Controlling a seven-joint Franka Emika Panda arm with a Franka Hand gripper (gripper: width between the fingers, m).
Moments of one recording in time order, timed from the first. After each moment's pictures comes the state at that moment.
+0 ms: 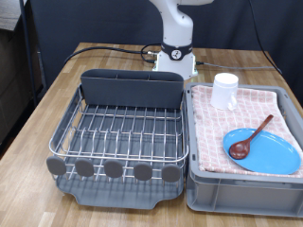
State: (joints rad) arm 0.03 -0.75 -0.02 -2.34 0.01 1.57 0.78
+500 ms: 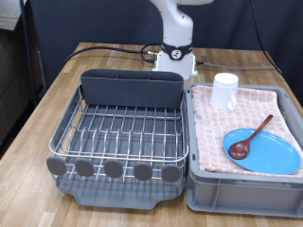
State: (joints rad) arm 0.01 -0.69 0.04 -2.29 0.02 1.62 1.03
